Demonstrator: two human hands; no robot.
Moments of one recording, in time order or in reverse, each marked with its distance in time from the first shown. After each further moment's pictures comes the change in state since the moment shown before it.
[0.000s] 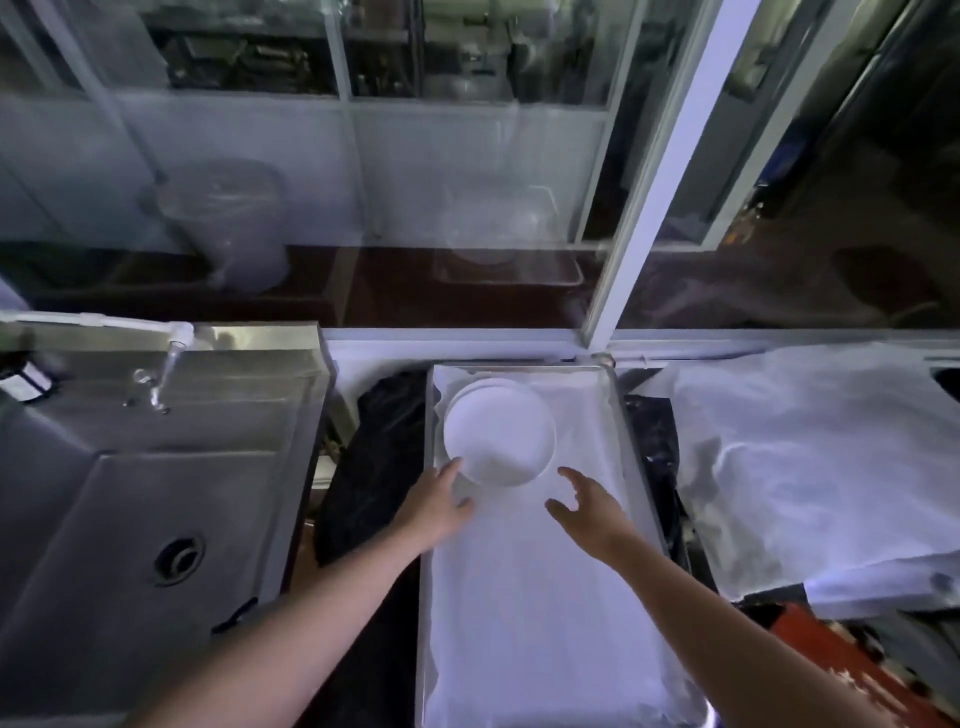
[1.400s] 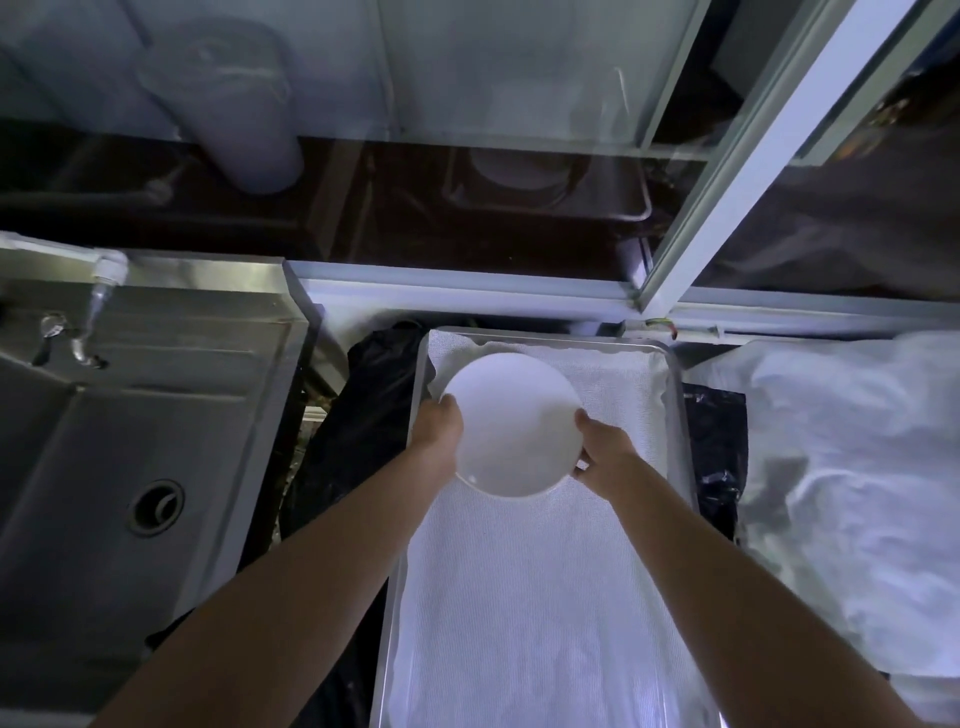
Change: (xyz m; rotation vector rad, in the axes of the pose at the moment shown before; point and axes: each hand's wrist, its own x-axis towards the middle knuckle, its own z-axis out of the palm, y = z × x) left_hand 0.191 0.018 0.010 -0.833 0.349 -0.664; right_hand 0.207 -0.004 -0.003 1.096 -0.054 0.643
